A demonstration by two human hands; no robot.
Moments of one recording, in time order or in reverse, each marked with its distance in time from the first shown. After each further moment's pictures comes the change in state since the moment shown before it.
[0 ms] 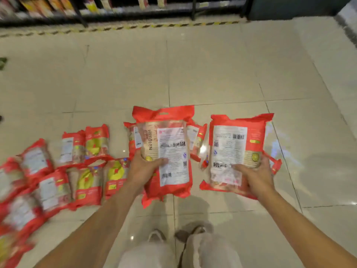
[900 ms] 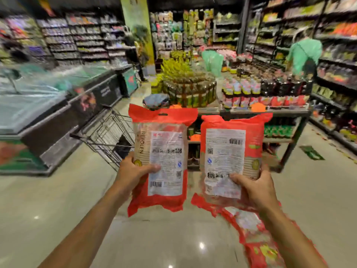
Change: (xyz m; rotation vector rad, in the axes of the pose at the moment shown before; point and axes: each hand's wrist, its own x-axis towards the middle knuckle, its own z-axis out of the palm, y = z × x) left_hand -0.816 -0.015 -0.416 -0.600 1.537 0.082; right_hand -0.745 -0.276 0.207 -0.179 -1.569 -0.819
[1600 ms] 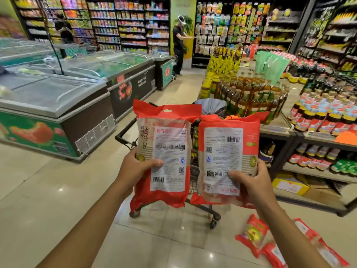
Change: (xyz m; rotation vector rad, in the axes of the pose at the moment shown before) left_hand 0.255 -0.047 -0.259 -0.082 0.133 -0.044; right_hand 0.130 -0.029 0.382 0.019 -0.289 0.012
